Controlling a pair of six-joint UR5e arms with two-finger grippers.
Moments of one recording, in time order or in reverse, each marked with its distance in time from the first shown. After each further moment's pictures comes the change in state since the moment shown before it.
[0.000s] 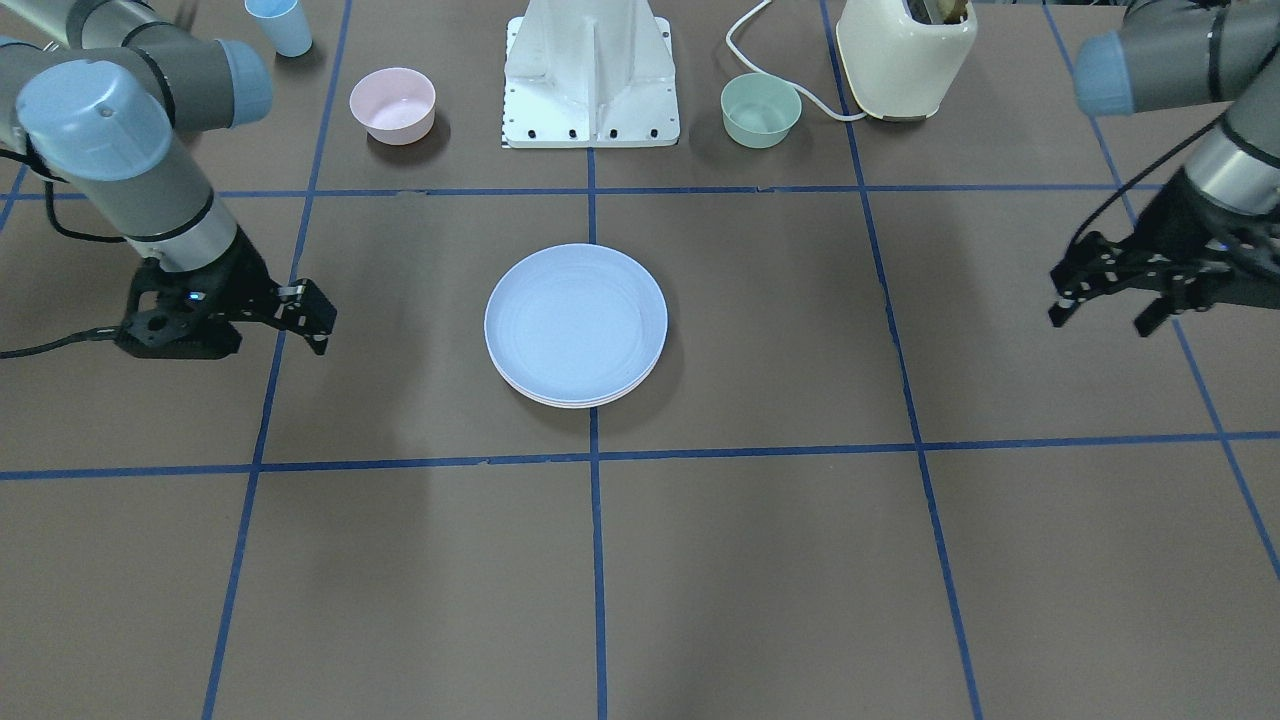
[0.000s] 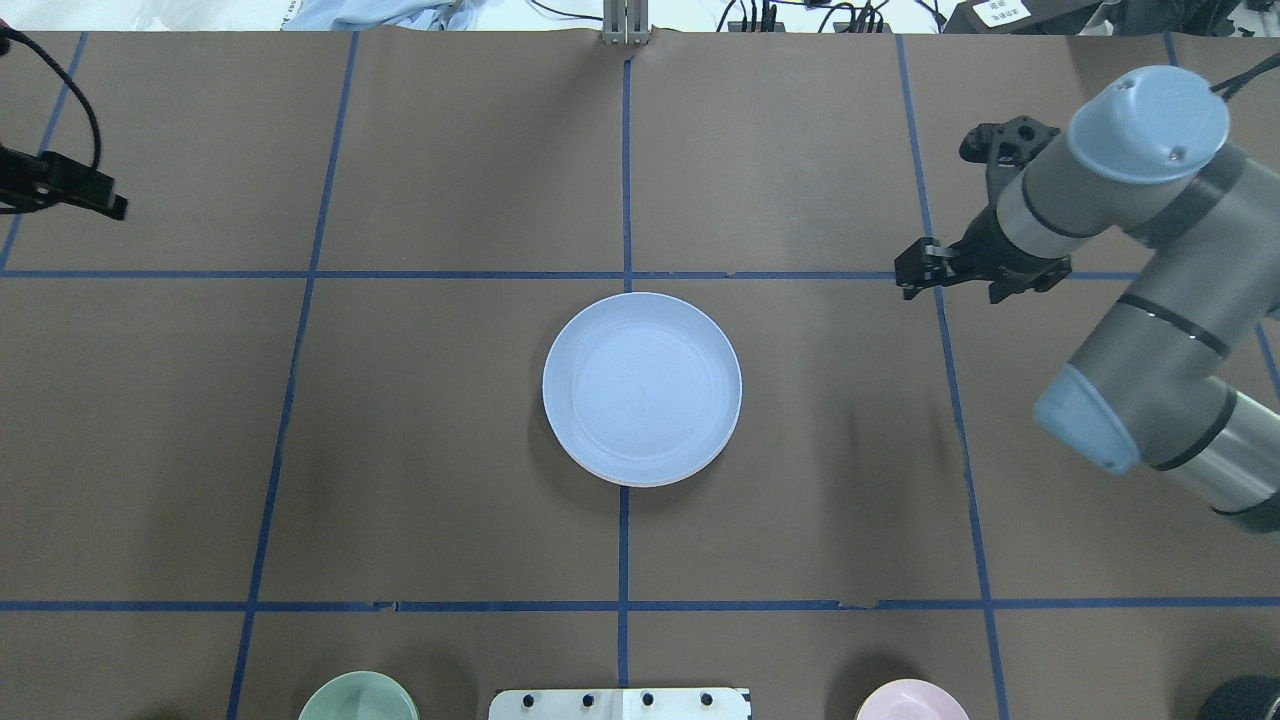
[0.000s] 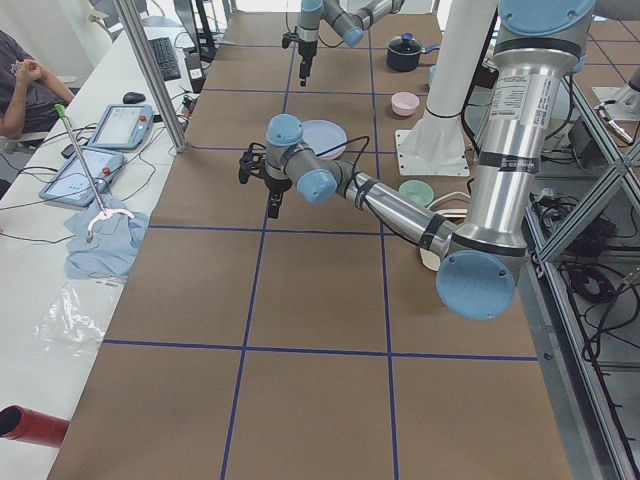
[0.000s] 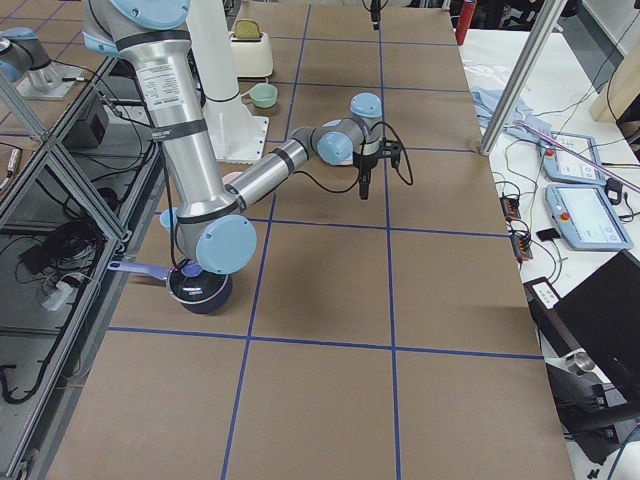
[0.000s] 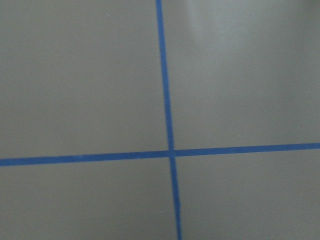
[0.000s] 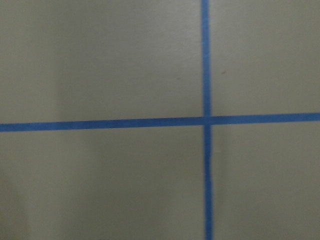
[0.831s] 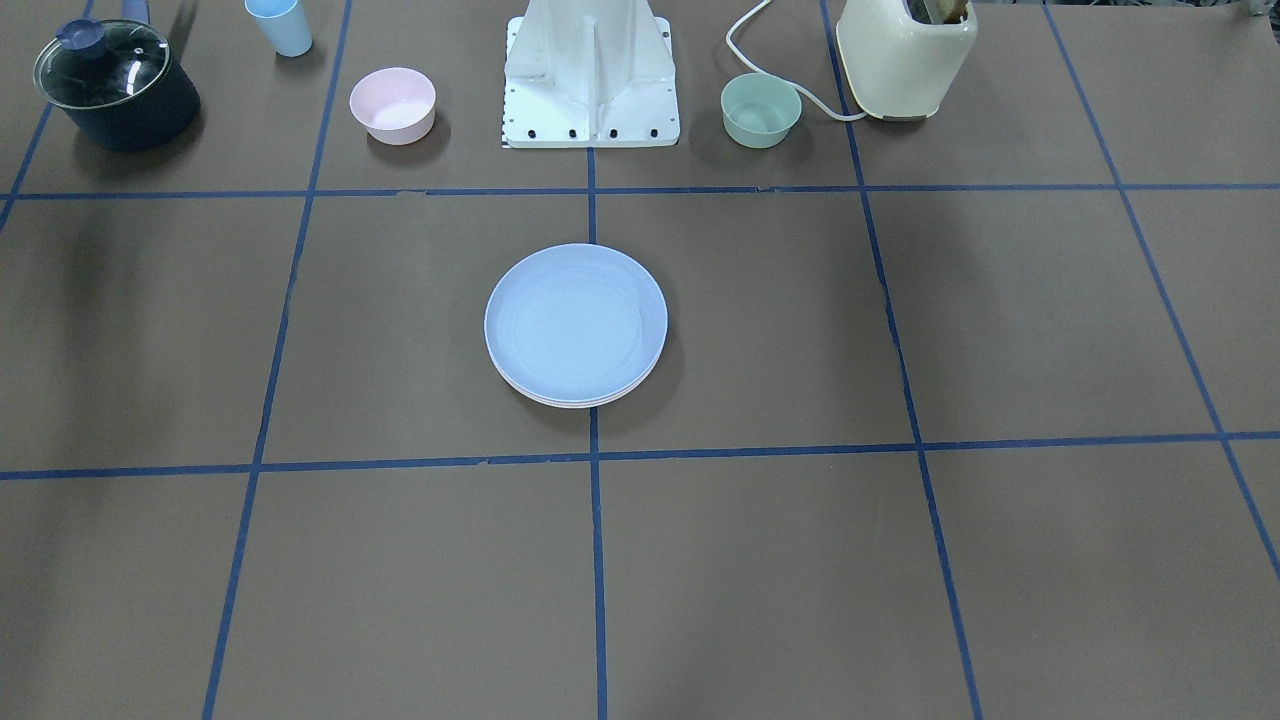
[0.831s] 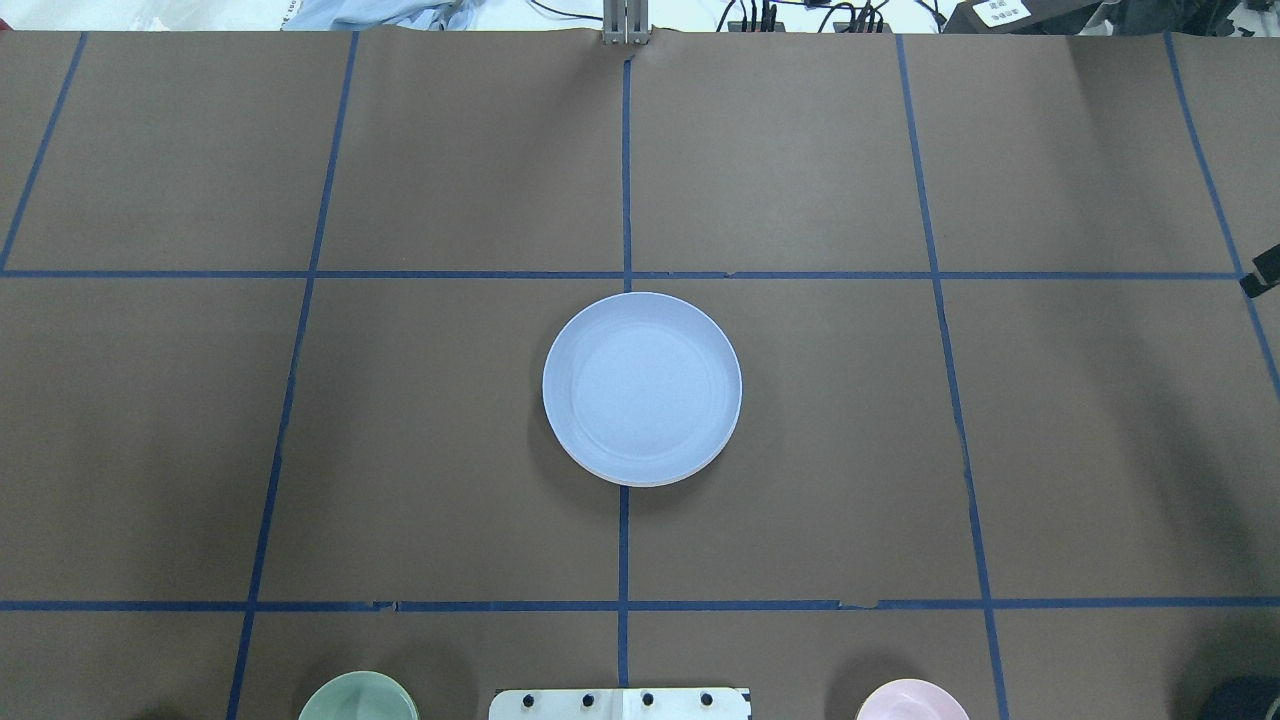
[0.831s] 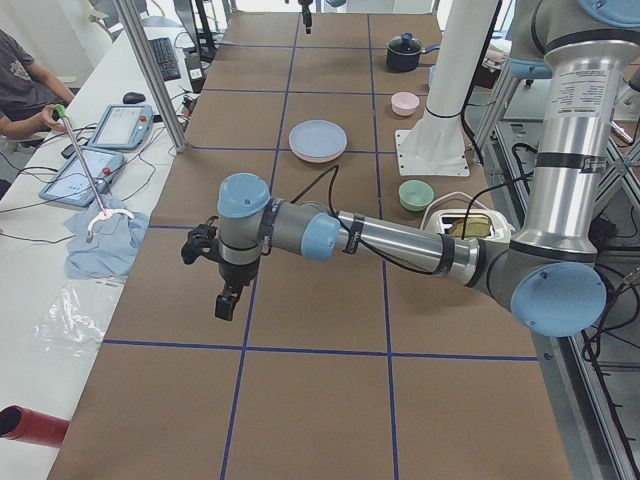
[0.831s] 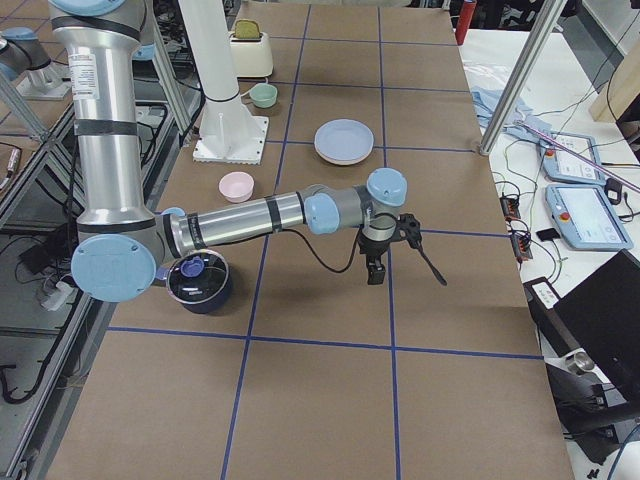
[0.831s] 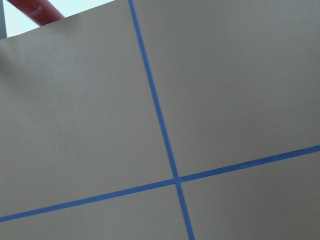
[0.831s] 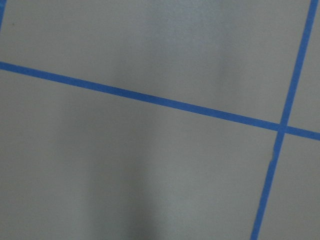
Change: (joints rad) left arm -0.371 0.105 0.166 0.104 -0.045 0.542; right arm 0.458 -0.266 -0.114 -0.035 0.269 -0.805
